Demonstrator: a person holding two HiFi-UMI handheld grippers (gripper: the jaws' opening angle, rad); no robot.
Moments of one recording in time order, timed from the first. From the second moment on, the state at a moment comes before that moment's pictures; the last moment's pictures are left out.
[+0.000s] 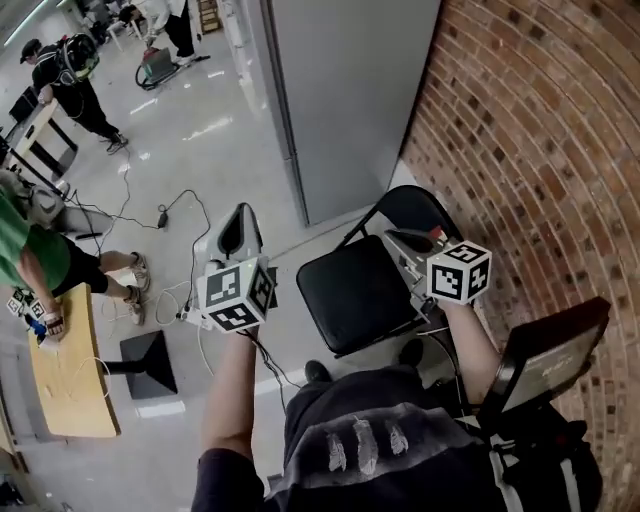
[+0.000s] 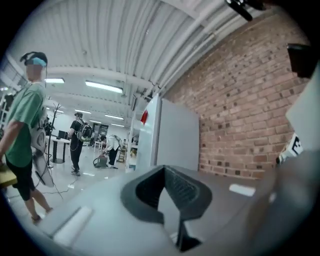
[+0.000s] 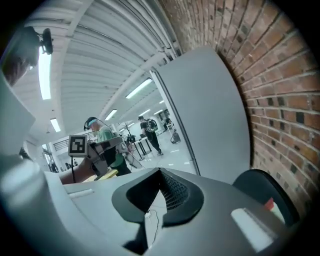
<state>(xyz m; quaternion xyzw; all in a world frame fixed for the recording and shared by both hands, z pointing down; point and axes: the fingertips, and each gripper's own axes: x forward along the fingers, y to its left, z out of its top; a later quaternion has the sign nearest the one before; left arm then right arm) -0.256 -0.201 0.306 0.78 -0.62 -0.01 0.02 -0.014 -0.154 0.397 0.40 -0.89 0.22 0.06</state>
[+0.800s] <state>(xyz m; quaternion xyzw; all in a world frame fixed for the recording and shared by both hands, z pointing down) -0.233 -0.142 0.312 0.81 -0.58 0.01 0.11 -0.060 -0.097 0.366 0.32 -0.92 0.22 0.02</state>
